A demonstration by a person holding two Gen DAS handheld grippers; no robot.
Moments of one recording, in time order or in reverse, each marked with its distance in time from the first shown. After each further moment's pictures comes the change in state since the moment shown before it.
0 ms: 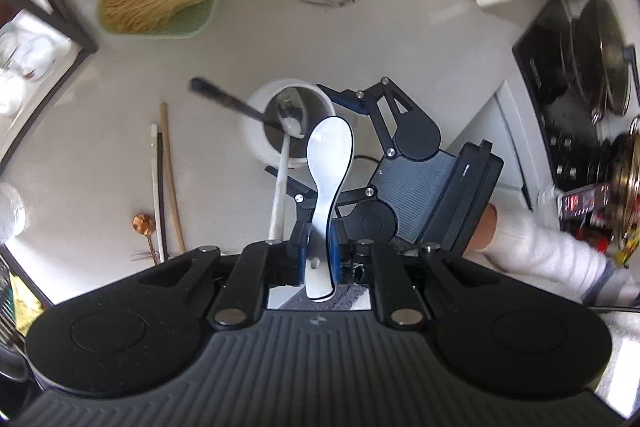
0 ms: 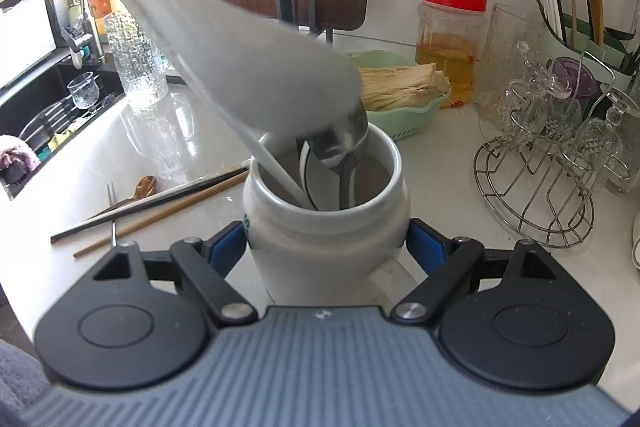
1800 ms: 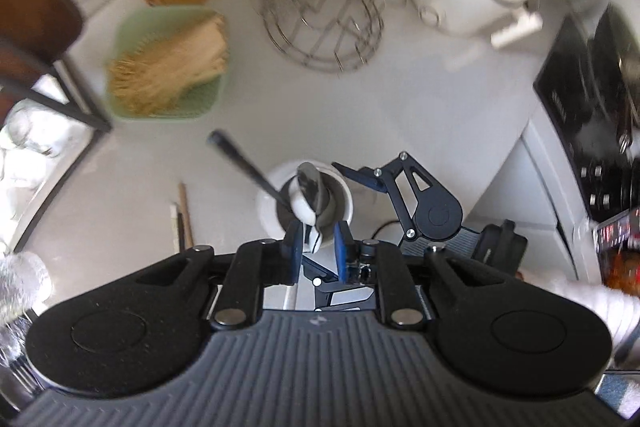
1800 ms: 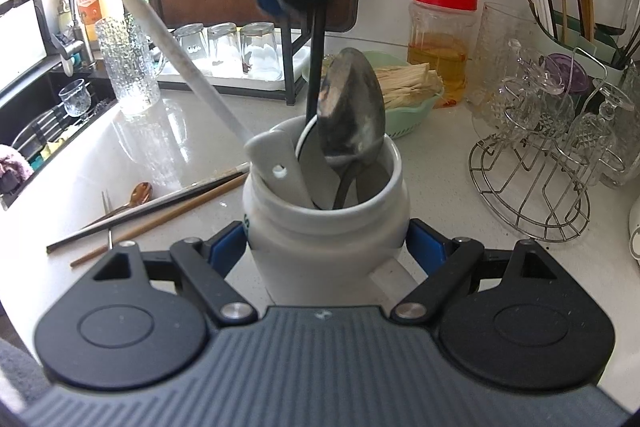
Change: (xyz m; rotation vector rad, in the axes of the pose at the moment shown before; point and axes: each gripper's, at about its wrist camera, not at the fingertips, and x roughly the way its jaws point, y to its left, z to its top) left arm 0.001 -0.015 0.015 0.031 -0.227 0.117; right arm 0.001 0.001 -0.001 0.018 -0.009 -0.017
